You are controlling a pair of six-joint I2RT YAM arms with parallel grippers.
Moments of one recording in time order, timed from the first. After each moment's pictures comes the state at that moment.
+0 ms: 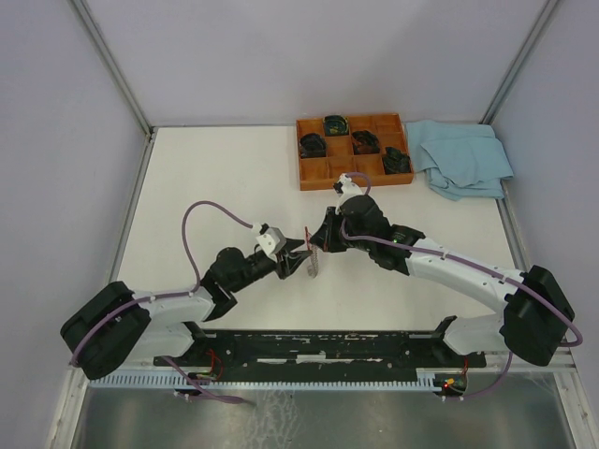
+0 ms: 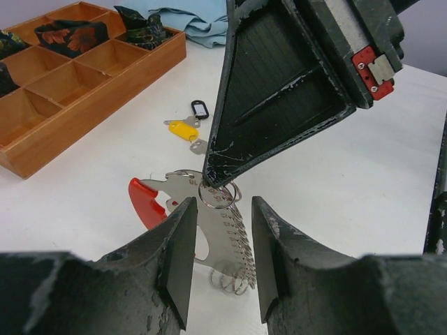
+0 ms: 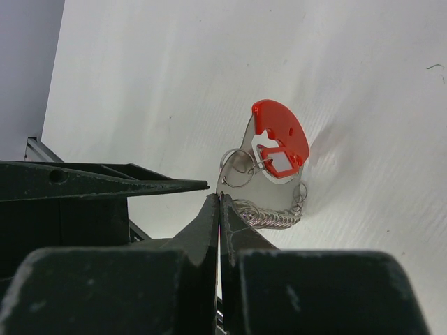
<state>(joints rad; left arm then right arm) -0.80 1.18 0.23 0.98 0.21 -0.03 0.83 1.32 0.88 -0.13 -0.02 0.70</state>
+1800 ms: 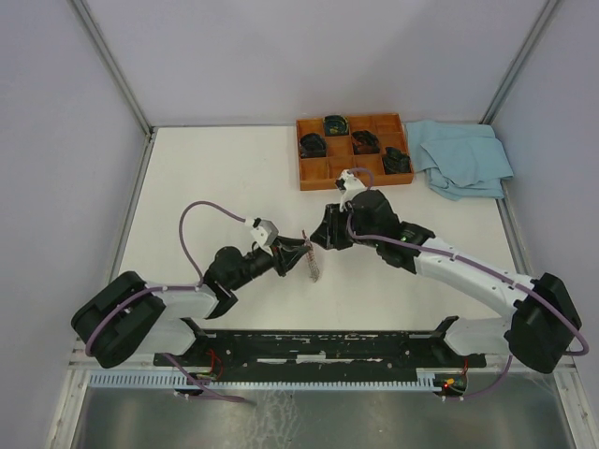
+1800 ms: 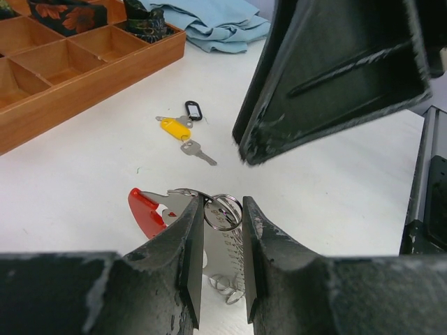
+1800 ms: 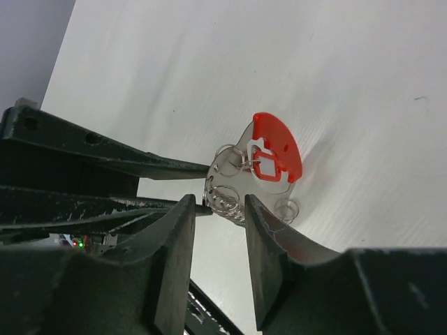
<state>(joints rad) -0.76 1.30 0.21 1.14 0.22 -0.19 0.79 1.29 0.88 -0.13 -0.11 0.60</state>
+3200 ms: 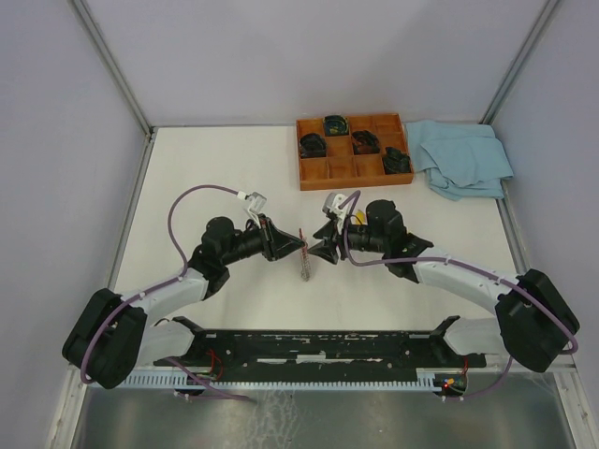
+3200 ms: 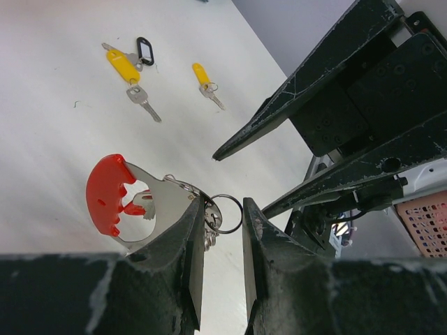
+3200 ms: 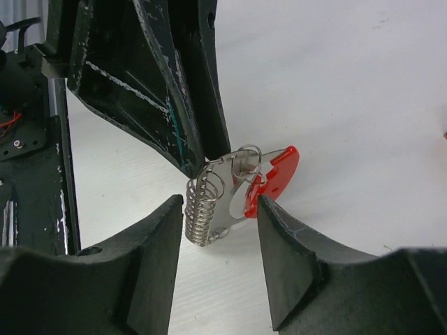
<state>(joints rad) -0.52 1.17 0.39 0.65 0.59 -0.62 0.70 1.29 0.67 0.27 -0.54 -0.08</state>
